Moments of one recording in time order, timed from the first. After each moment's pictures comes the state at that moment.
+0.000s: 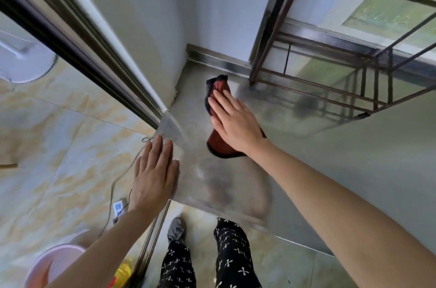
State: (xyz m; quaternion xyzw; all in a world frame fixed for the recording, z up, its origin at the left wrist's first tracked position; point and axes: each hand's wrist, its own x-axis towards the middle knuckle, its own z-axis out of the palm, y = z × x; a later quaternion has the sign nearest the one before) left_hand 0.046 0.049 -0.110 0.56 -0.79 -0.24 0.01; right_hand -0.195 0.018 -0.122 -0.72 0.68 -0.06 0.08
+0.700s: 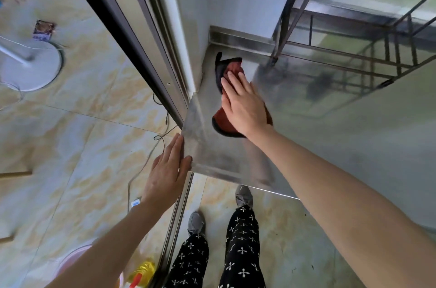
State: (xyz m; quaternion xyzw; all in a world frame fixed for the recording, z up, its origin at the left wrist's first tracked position) left_hand 0.114 0.049 -0.118 0.48 -0.82 -0.31 0.04; right_hand -0.128 0.012 -0.127 -0.63 0.77 -0.10 0.06
